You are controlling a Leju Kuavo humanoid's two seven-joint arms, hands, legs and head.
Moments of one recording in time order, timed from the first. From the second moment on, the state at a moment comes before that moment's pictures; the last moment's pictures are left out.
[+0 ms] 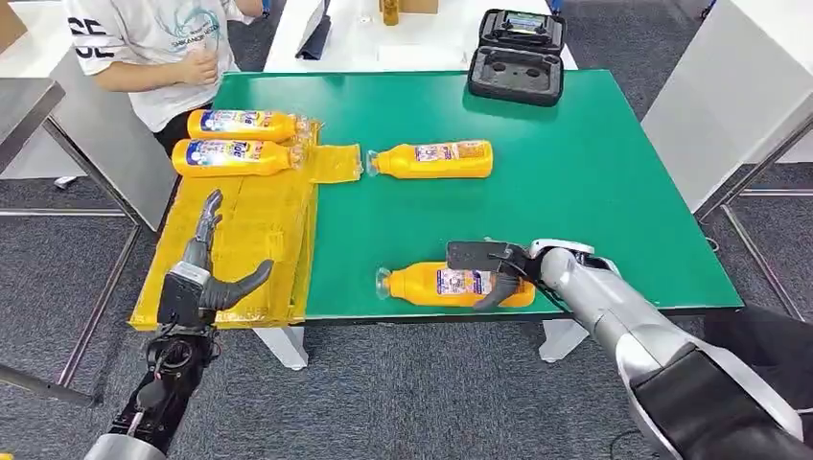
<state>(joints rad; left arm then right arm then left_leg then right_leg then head) -0.34 0.03 -0.18 -1.02 -0.36 0.33 -0.66 -0.88 -0.17 0.80 -0.46 0.28 0.54 -0.29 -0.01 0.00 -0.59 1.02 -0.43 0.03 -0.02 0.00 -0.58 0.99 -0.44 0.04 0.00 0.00</state>
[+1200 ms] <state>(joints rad) -0.34 0.03 -0.20 -1.01 -0.34 0.32 -0.64 -0.87 -0.20 0.80 -0.42 0.30 0.53 -0.26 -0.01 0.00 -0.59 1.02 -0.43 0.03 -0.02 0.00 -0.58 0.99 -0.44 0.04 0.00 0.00</state>
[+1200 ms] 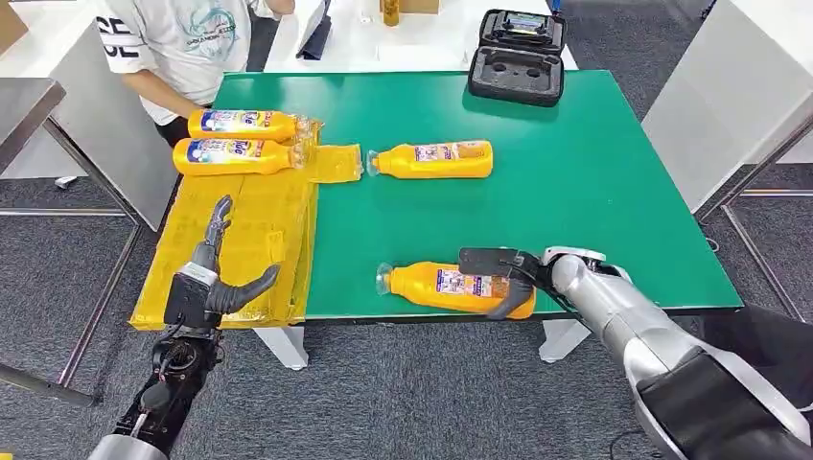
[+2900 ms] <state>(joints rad) -0.31 0.02 -0.20 -0.98 -0.32 0.31 -0.64 -0.85 -0.20 0.82 -0.40 0.41 0.27 -0.20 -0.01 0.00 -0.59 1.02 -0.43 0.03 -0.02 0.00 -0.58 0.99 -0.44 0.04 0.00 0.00</state>
